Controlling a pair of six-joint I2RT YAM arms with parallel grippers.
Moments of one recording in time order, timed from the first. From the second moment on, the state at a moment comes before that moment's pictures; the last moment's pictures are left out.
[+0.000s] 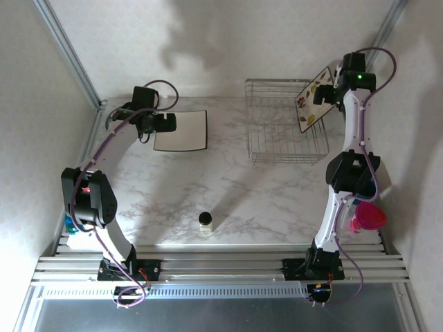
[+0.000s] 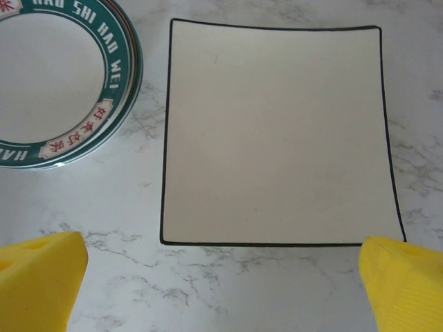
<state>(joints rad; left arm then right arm) -0.14 1.76 1.57 -0.69 -0.07 -0.20 -0.13 2.24 2.54 -1.24 0.05 0.01</state>
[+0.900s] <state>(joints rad) -0.11 1.81 1.61 -0.71 -0.03 -0.18 -0.16 2.42 2.66 -1.06 -0.03 0.01</state>
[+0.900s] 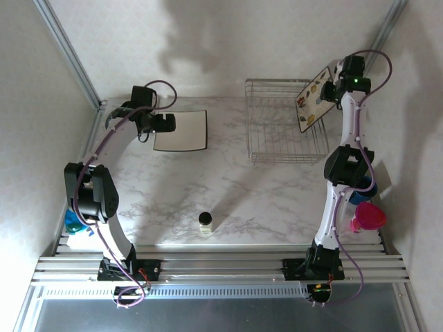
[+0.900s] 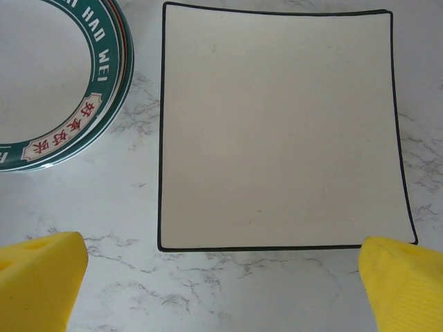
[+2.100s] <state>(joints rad) -0.11 1.75 1.50 -0.72 0.01 -0.19 -0.06 2.31 2.53 -1.04 0.10 -0.02</state>
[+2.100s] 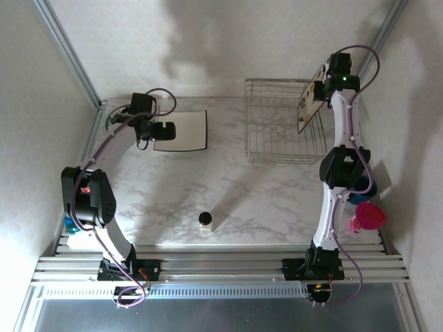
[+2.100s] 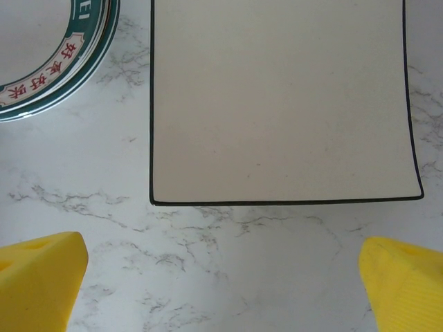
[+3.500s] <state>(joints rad) -0.14 1.59 1.41 -0.71 0.02 -0.22 0.08 1.76 2.06 -0.98 0.00 0.08</state>
